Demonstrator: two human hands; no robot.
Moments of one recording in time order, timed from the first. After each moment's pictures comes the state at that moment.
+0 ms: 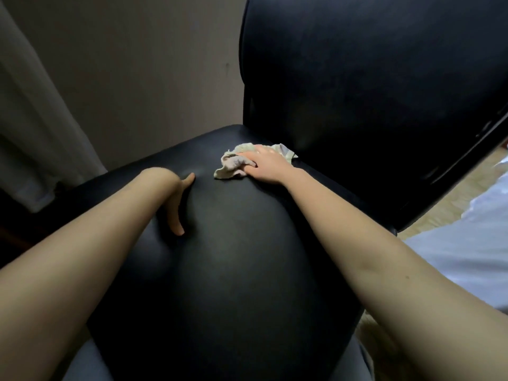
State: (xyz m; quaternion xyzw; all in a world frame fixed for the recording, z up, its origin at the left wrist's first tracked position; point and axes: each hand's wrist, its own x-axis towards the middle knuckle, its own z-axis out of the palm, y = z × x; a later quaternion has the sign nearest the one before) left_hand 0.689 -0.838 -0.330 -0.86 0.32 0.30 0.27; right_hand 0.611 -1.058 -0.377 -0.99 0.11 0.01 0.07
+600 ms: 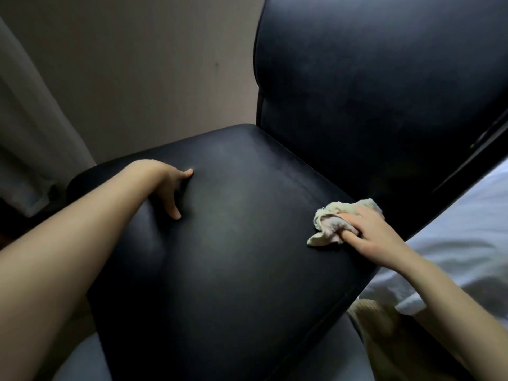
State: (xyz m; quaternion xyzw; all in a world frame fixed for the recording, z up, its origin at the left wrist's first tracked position) left_hand 0.689 -0.827 -0.317 -0.87 0.38 0.25 0.20; right_hand 0.349 -1.049 -0.380 -0.96 0.22 -0.08 0.13
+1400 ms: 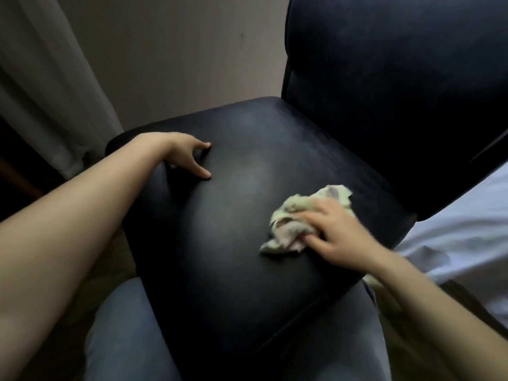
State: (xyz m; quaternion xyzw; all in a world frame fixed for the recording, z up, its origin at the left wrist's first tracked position) left_hand 0.695 -0.784 -0.331 -0.89 0.40 0.23 0.04; right_hand 0.386 -0.928 -0.378 -0.98 0.01 -0.12 0.16
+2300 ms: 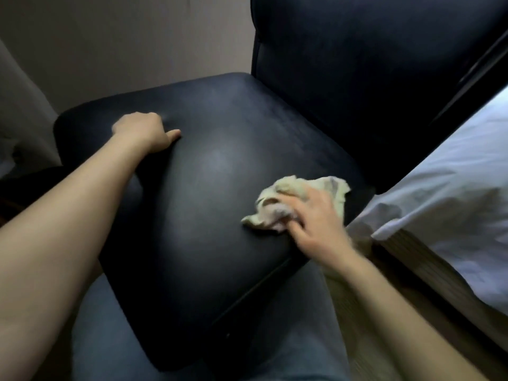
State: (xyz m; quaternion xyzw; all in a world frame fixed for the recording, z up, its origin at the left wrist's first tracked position) left_hand 0.695 -0.802 -0.367 -0.95 0.32 0.04 0.00; right_hand 0.356 -0.882 -0.399 -0.94 0.24 -0.17 0.16
